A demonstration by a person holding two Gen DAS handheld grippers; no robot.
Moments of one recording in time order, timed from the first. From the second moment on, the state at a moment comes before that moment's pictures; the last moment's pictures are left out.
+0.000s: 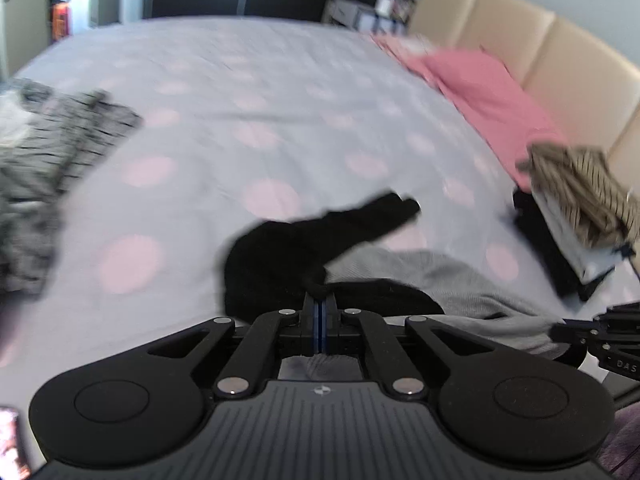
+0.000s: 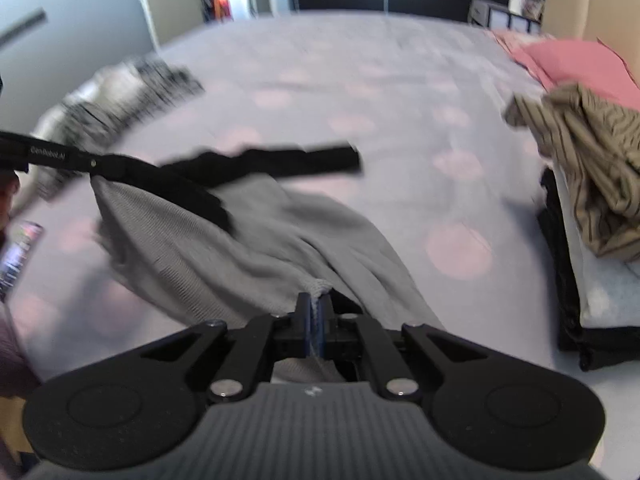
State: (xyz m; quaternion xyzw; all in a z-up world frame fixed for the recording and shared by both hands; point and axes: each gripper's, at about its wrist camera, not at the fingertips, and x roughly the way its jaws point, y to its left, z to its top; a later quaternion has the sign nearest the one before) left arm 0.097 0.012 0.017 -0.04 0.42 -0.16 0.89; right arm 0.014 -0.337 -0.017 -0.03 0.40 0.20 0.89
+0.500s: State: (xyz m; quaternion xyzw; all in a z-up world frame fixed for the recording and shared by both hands) left arm 0.020 0.060 -0.053 0.06 0.58 -0.10 0.81; right arm -0.018 -0.300 -0.065 -0.11 0.53 0.31 0.78
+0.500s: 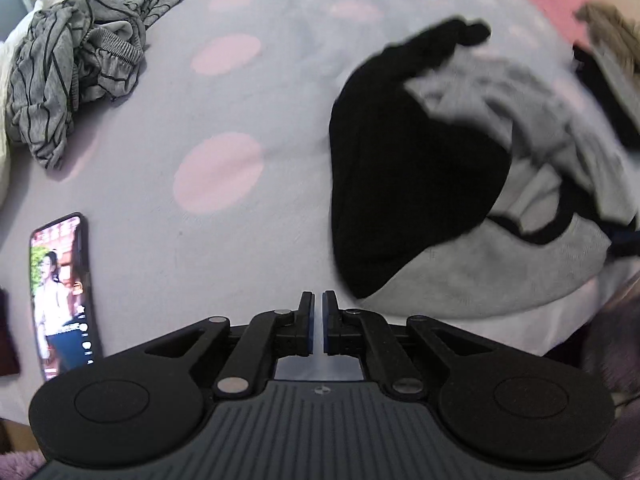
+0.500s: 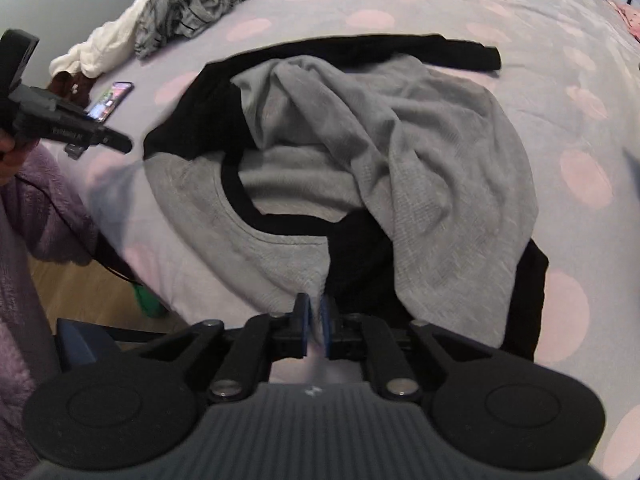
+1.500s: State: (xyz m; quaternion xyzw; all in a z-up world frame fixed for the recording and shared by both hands) left arm 0.074 0.015 -0.004 -0.01 0.40 -0.19 0.90; right arm 0.051 -0.340 -0.028 -0.10 0.39 0.12 0.90
